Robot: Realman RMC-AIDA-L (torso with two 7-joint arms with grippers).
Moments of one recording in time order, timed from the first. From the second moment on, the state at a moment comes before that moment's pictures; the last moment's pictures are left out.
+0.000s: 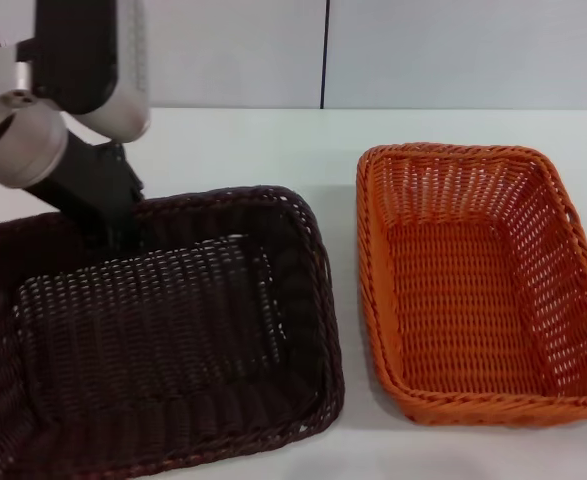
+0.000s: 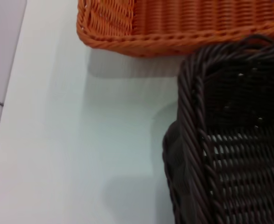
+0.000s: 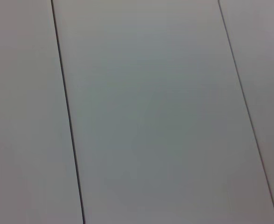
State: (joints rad) left arm -0.68 -2.05 -1.92 -1.56 2.68 -1.73 1.33; right arm 0.16 2.08 -2.22 -0.56 -1.85 1.34 2.95
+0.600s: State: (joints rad) left arm -0.76 -2.06 -1.81 -1.32 2.71 -1.39 1.28; right arm 0.17 2.07 -2.21 -0.54 -1.85 1.33 2.95
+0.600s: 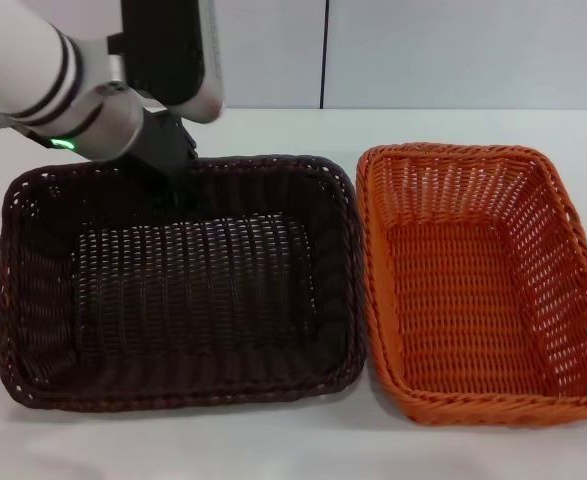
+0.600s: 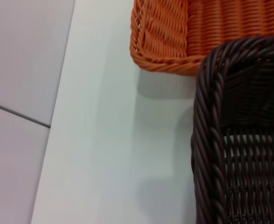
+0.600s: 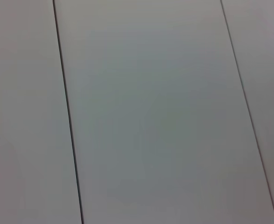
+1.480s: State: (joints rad) left arm -0.10 -2.06 -1.45 -1.41 2.69 0.18 0.50; right arm 0.18 1.96 -2.13 -0.86 -1.96 1.14 2.95
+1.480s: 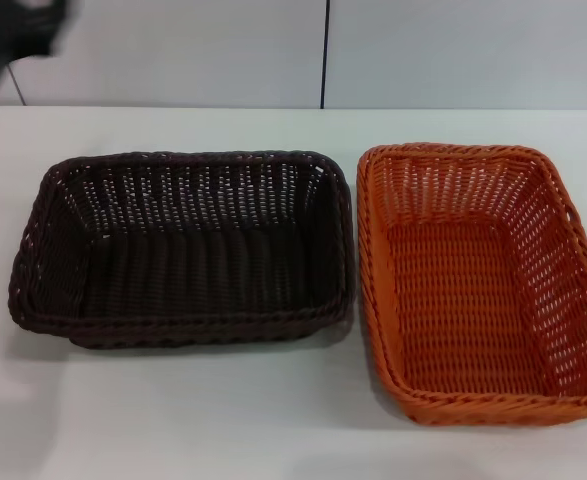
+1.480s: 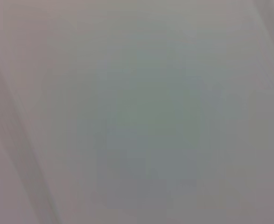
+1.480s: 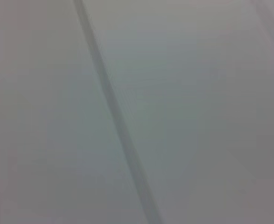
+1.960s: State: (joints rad) left arm 0.04 -2.07 -1.37 -0.97 2.52 0.83 0.31; right arm 0.29 1.93 -1.49 -1.65 -2.31 -0.55 2.87
